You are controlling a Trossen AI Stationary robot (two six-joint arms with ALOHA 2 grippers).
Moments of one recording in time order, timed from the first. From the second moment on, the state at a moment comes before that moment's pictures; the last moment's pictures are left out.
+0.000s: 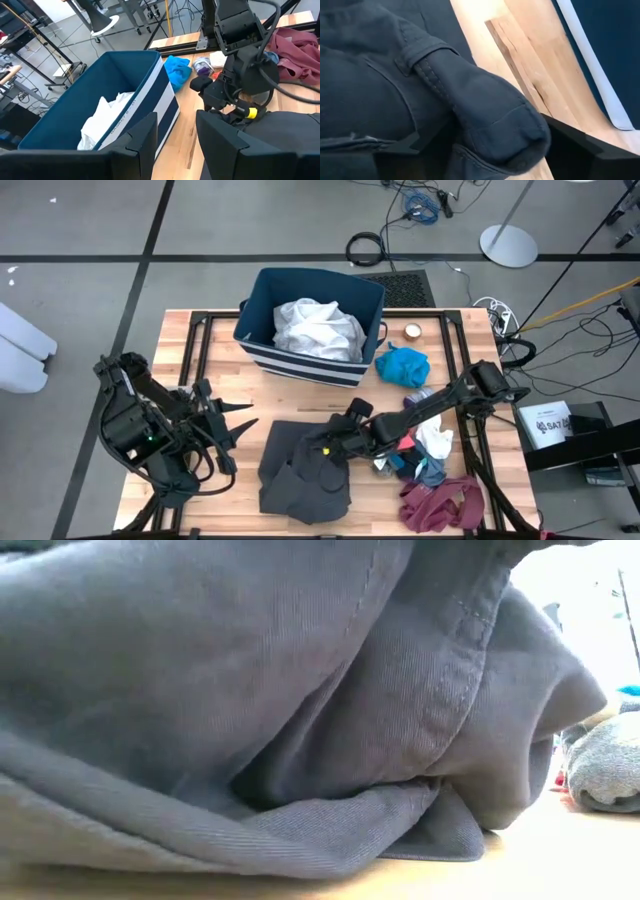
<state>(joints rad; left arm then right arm) -0.86 1.56 1.98 -1.57 -1.09 -0.73 0.36 1.90 1.32 -0.58 0.54 0.70</state>
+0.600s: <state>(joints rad) -0.86 1.56 1.98 -1.57 -1.06 -0.73 0.25 2.08 1.33 -0.60 0.25 0.87</state>
